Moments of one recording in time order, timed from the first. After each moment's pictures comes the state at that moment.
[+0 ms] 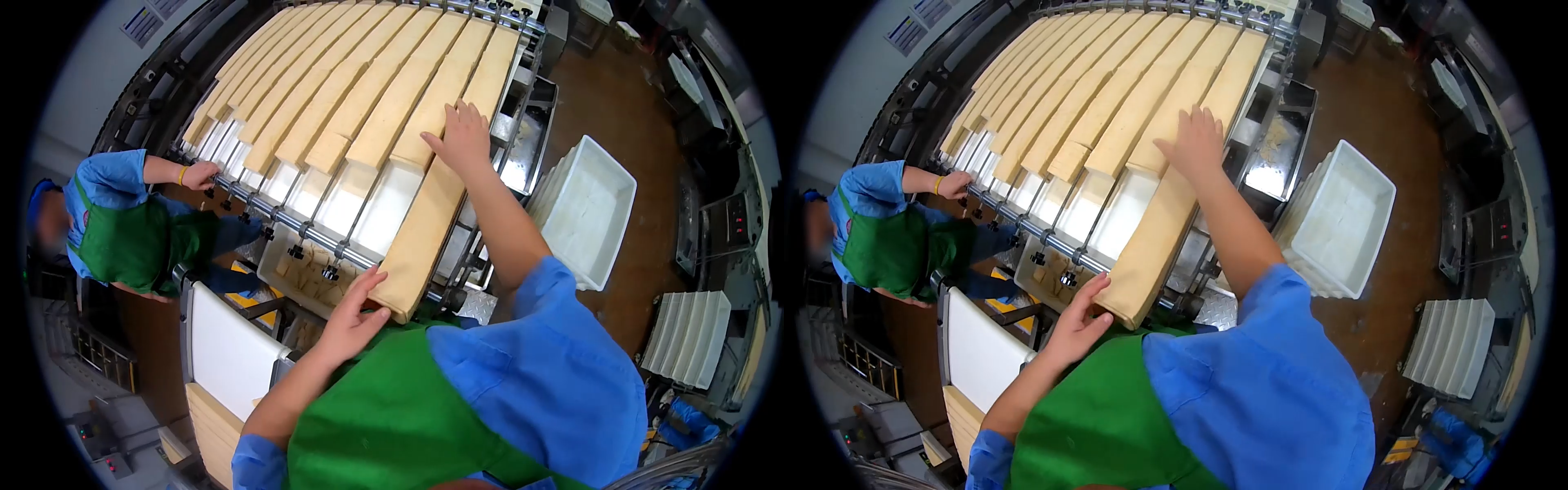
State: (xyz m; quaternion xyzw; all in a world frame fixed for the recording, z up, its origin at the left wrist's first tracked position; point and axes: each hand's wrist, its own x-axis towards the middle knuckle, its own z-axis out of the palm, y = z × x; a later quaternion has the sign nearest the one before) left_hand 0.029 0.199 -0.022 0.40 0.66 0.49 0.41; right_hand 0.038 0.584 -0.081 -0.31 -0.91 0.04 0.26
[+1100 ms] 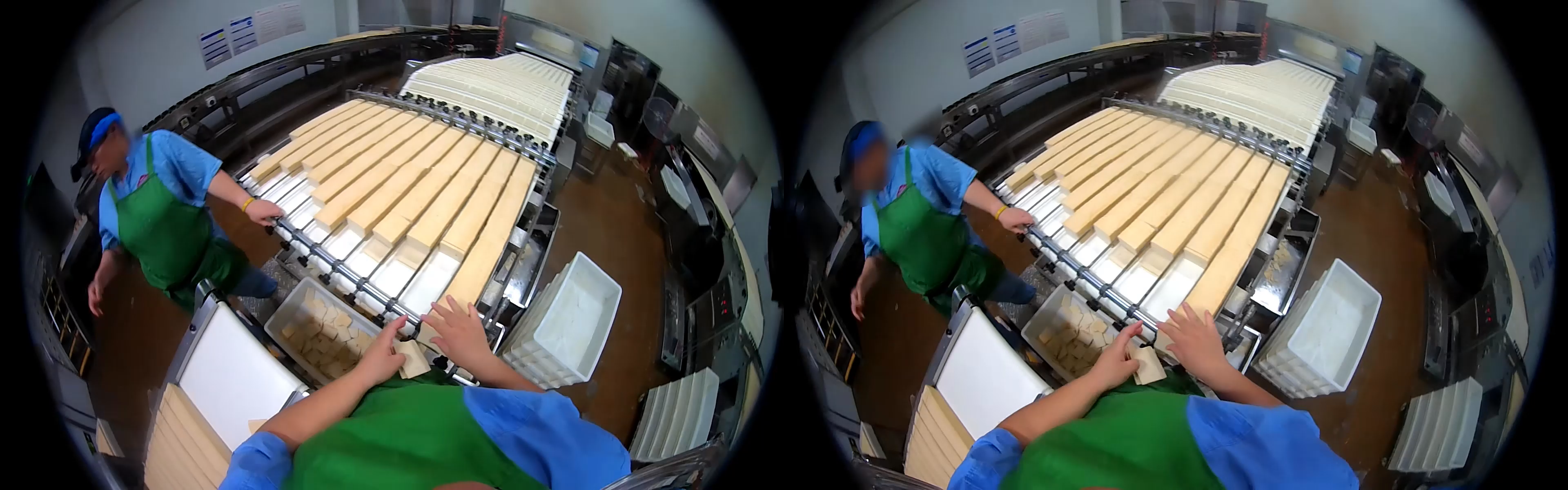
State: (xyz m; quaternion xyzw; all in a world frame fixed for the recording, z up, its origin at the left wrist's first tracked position) left_hand 0.009 0.147 -0.062 0.39 0.67 0.54 0.34; right_hand 0.152 0.334 -0.033 -0.07 -0.98 0.08 0.14
